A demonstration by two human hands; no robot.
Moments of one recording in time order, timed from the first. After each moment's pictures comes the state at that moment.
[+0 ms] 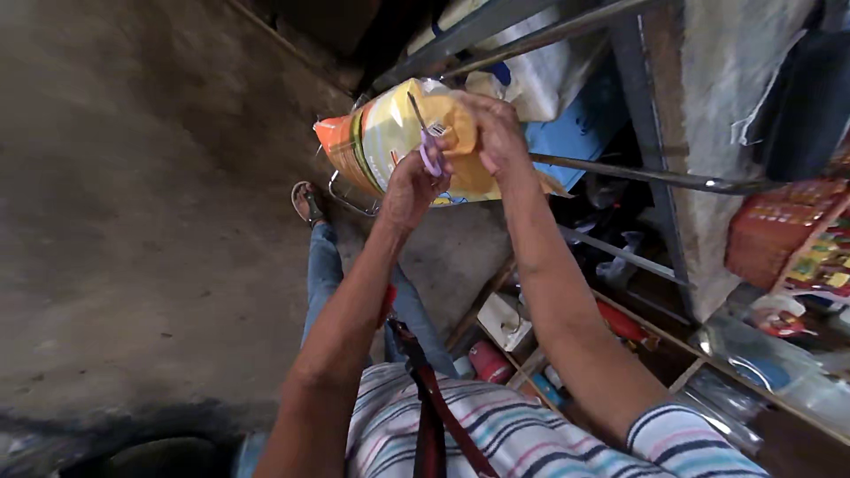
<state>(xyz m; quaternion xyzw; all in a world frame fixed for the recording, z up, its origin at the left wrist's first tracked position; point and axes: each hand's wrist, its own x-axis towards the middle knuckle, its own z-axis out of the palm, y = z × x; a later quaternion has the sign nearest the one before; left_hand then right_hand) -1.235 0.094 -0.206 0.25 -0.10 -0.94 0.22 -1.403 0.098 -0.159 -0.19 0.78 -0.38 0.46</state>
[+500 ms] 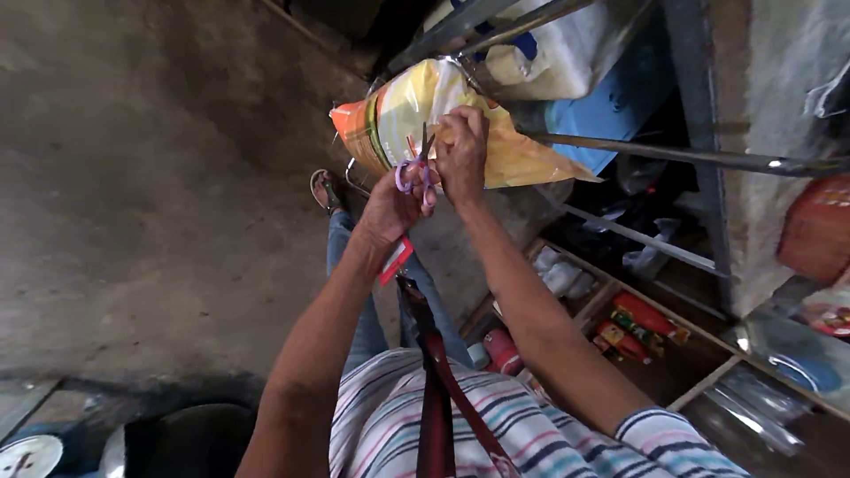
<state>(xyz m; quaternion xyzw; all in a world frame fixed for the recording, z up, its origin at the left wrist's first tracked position) -1.171 0.098 -0.226 0.20 -0.02 -0.97 0.11 -1.322 0.131 -0.203 -0.44 0.86 -0.19 0.16</state>
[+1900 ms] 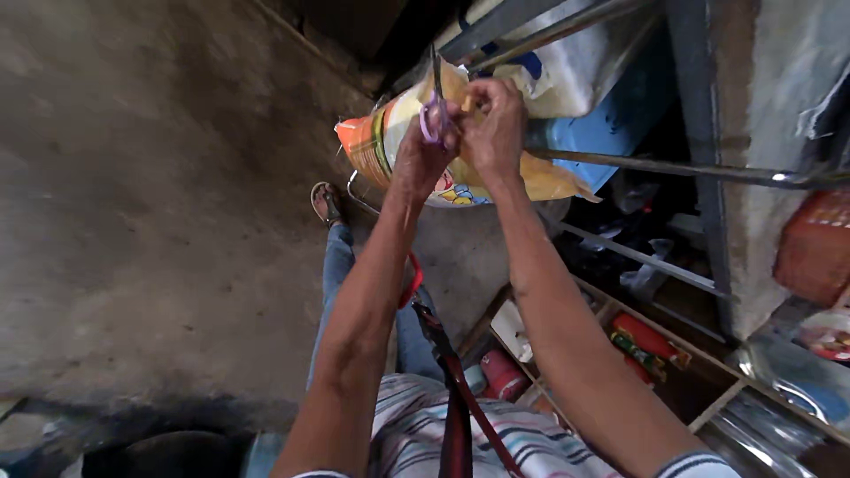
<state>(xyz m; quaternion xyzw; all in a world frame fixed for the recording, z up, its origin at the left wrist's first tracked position) -1.247 0.068 -0.241 0.16 -0.03 -0.93 0.34 -1.351 0.084 -0.158 -0.40 0.88 -0.15 0.22</state>
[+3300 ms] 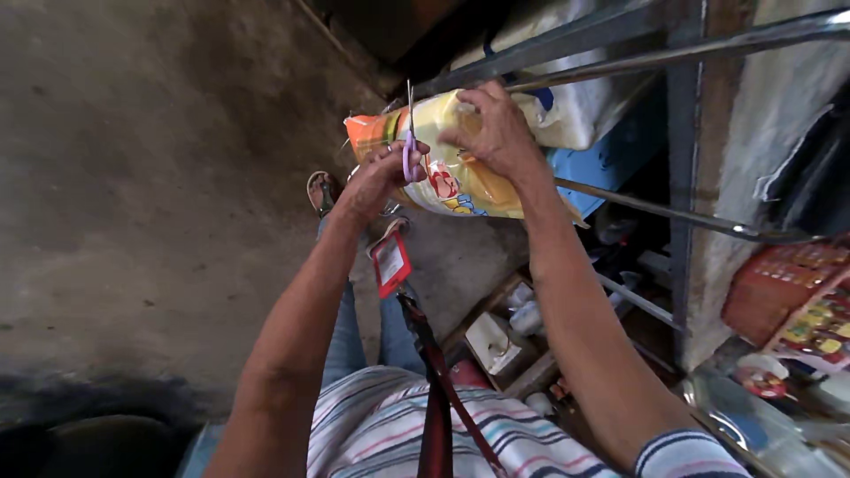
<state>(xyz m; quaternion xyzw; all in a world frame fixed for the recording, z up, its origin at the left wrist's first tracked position) -1.152 0.048 -0.239 0.30 -0.26 -0.90 0.17 -1.376 0.051 -0.152 -0.57 0.75 0.02 0.34</state>
